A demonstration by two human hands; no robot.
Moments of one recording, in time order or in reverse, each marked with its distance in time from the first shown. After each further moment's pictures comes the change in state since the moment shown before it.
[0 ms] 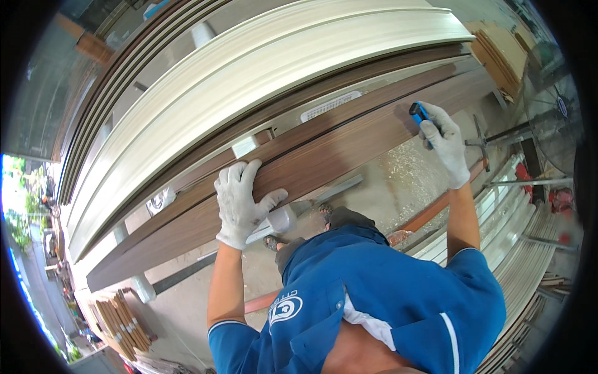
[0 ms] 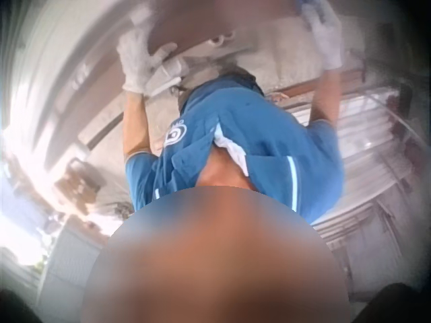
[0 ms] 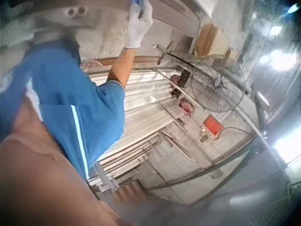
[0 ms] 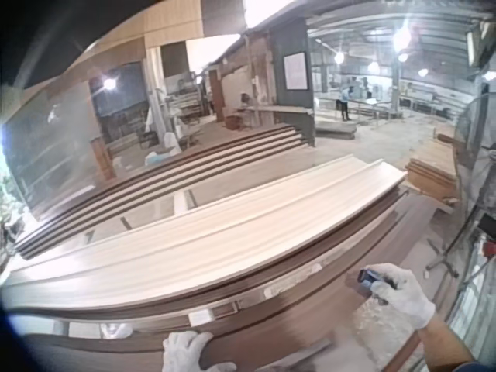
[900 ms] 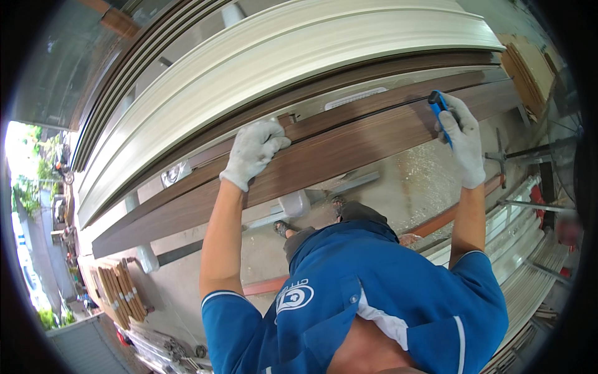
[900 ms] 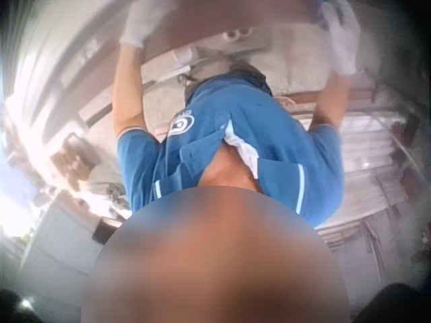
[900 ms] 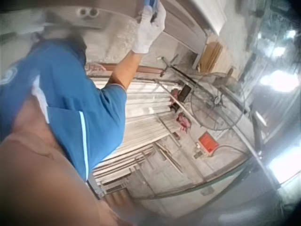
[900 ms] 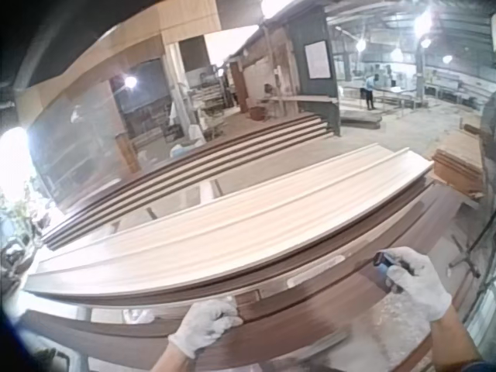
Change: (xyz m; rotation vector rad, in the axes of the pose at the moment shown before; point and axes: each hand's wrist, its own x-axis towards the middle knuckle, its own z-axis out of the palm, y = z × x) left_hand 0.064 -0.031 0.002 -0.362 -0.167 -0.003; right_hand 0.016 -0.014 0.017 0.100 -0.021 -0.045
